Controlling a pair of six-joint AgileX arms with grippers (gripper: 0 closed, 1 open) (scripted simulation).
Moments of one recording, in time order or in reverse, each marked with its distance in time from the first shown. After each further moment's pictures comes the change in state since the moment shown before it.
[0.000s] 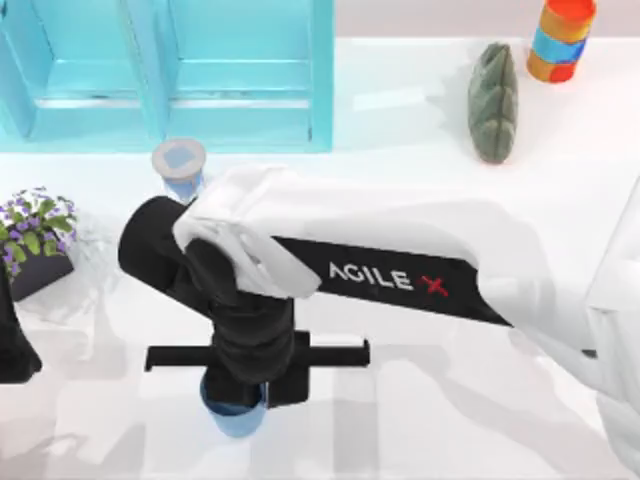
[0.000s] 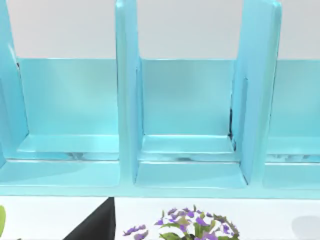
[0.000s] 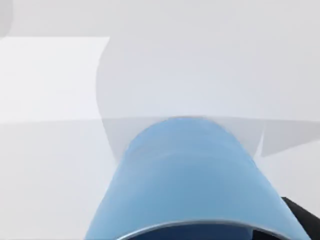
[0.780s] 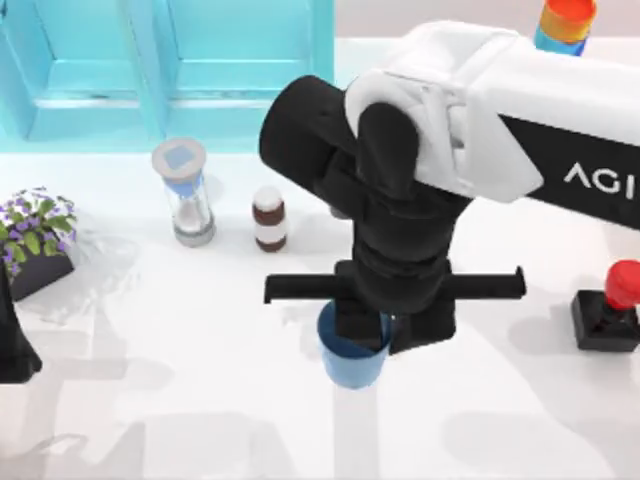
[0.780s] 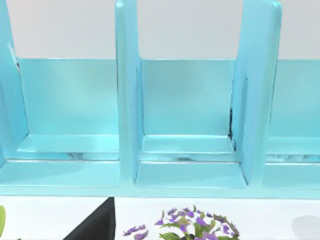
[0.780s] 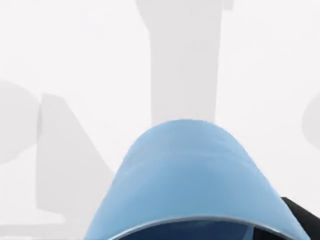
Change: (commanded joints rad) left arm 0.000 0.000 0.000 0.000 0.000 0.000; right arm -0.140 -0.397 -0.212 -0.185 -0.003 -0.145
